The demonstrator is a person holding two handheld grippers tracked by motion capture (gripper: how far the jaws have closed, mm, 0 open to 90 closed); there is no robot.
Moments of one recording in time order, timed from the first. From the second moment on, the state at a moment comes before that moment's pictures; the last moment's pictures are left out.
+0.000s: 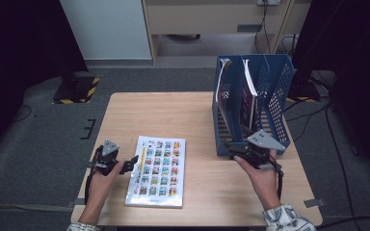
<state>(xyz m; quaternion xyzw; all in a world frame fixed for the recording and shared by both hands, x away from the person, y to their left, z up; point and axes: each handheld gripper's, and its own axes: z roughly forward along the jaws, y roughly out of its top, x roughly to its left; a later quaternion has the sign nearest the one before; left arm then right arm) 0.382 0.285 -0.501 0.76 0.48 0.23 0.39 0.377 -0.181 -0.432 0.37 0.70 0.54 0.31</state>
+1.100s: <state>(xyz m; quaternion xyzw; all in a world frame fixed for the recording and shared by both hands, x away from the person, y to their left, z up) 0.385 0.270 -0.511 0.77 0.48 0.22 0.36 0.397 -0.019 -0.518 0.29 0.85 0.42 0.12</state>
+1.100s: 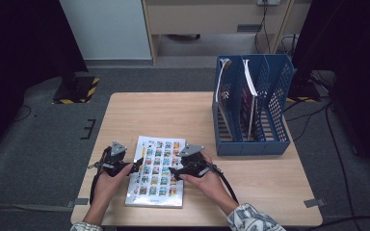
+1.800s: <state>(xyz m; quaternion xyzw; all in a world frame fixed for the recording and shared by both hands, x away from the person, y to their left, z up) 0.391 0.263 -0.524 0.77 0.50 0.18 0.36 0.397 -0.020 -0.532 0.32 0.84 0.42 0.10</state>
